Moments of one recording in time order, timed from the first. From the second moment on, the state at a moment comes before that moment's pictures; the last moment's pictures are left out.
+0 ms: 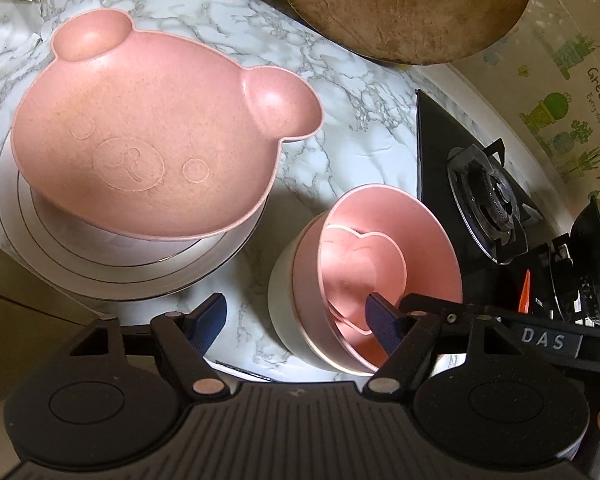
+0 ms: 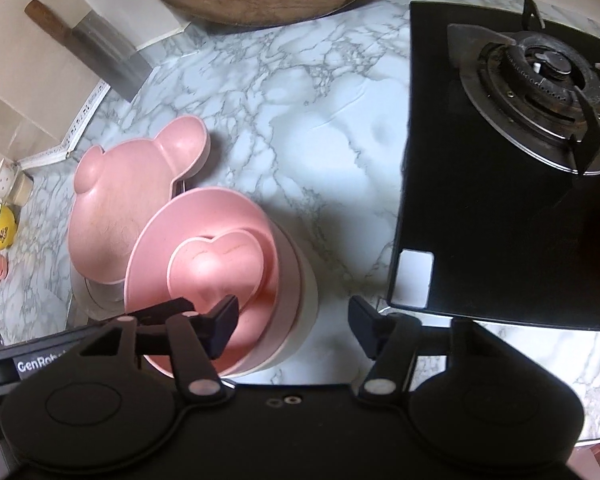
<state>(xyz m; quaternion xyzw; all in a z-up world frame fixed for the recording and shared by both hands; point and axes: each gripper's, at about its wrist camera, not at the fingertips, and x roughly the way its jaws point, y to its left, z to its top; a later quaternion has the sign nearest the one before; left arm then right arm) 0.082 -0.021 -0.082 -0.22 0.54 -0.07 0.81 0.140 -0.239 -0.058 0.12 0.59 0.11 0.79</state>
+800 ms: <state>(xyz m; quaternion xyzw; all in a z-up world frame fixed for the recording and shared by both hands) 0.096 -0.026 -0.092 -0.22 0.55 -0.08 0.80 0.148 -0.223 -0.070 0.13 0.60 0.11 0.78</state>
